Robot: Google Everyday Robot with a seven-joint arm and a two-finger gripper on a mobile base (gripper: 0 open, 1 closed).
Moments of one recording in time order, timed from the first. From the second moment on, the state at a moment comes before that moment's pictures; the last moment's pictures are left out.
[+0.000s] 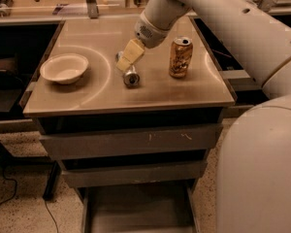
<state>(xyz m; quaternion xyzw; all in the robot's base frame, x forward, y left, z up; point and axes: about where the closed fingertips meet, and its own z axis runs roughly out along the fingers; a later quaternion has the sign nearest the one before) 0.681 0.020 0.879 -0.48 0.84 0.16 0.20</state>
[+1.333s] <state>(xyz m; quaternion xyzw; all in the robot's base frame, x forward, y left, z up) 0.690 0.072 0.851 -0.51 0.82 0.17 0.19</state>
